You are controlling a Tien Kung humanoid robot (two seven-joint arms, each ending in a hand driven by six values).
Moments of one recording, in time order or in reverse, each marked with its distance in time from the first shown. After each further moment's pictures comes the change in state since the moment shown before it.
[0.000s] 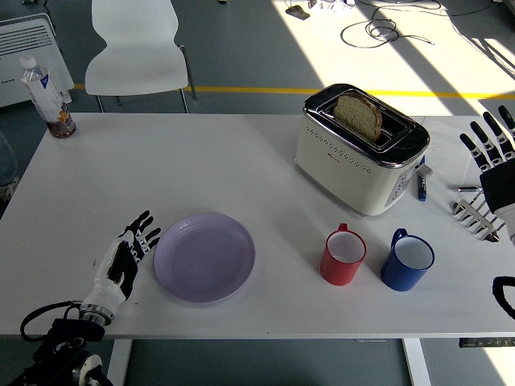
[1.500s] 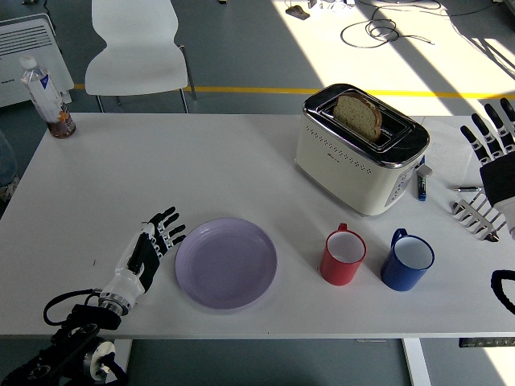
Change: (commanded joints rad) left arm -0.100 0.001 0.119 0.062 -0.109 -0.059 0.026; right arm 0.023 0.010 0.009 -0.001 0.001 0.002 0.000
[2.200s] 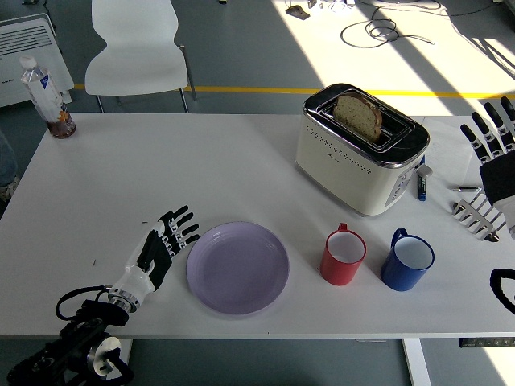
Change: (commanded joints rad) left arm -0.047 -0.004 0.060 0.031 -0.094 -0.060 0.011; right arm 0.006 0.006 -0.001 -0.003 0.002 0.000 -0.001
